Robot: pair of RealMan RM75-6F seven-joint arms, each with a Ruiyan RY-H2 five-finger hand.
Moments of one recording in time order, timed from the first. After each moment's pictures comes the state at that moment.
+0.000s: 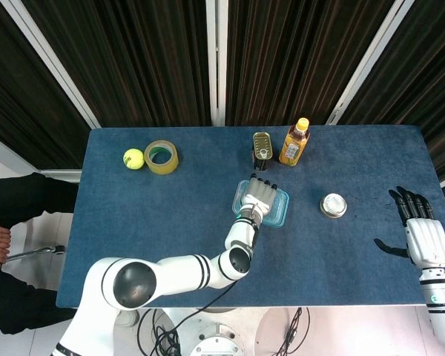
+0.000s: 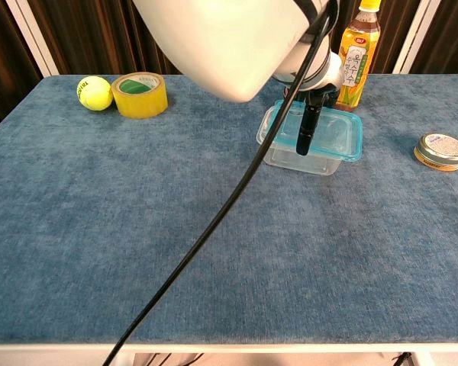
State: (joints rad) left arm -1.83 -1.89 -0.32 -1.01 -0.42 0.73 1.35; right arm 0.19 -1.14 0.11 -1.52 -1.40 1.34 0.12
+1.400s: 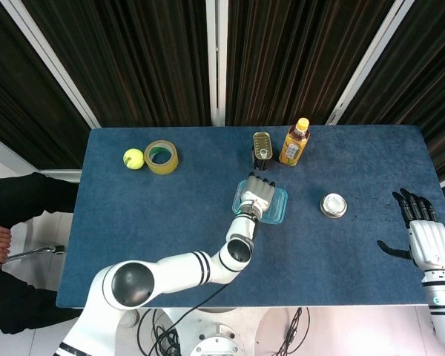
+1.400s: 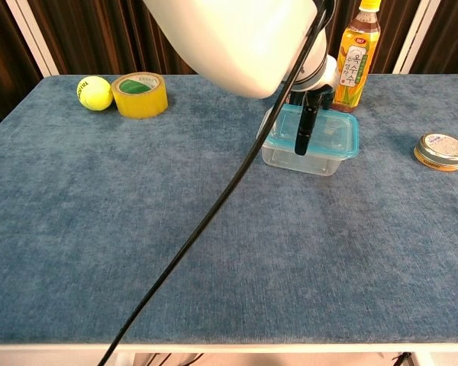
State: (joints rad) left arm -1.77 -1.95 -0.46 -0.89 -0.44 0.70 1.52; right arm 0.18 -1.14 0.11 -1.52 -1.39 1.33 0.12
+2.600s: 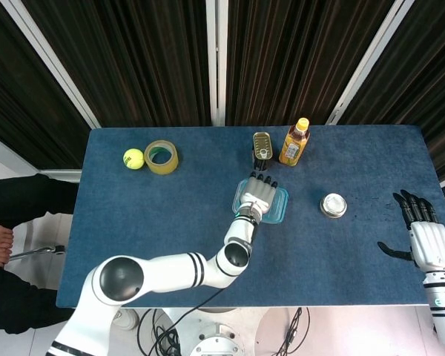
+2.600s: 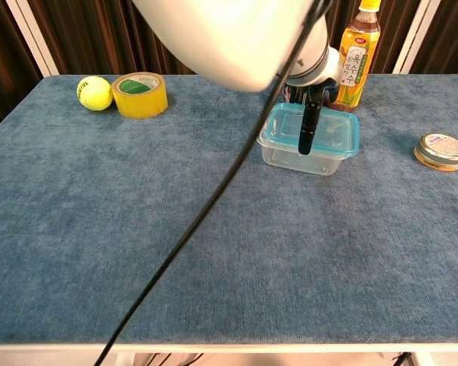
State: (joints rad) left arm -1.72 -1.90 -0.51 -1.03 -0.36 0.77 1.47; right arm 0.17 -1.13 0.11 -1.51 -1.40 1.34 0.14
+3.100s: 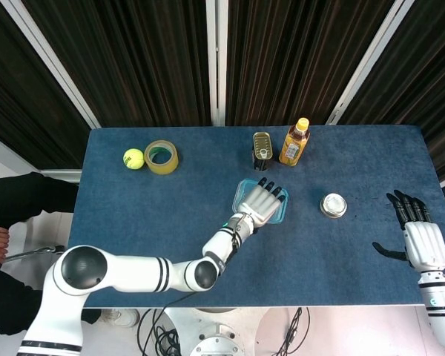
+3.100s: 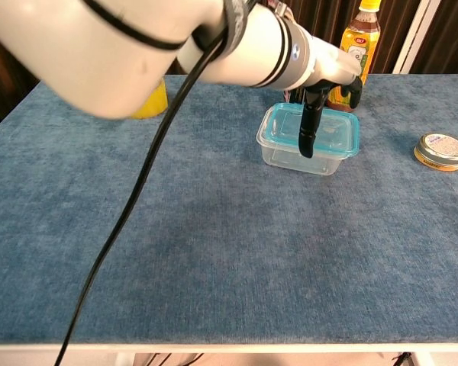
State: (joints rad) left arm -1.54 -1.78 -0.38 -1.36 0.16 0.74 1.12; right arm 0.18 -1.14 0.10 -1.52 -1.42 1.34 0.13
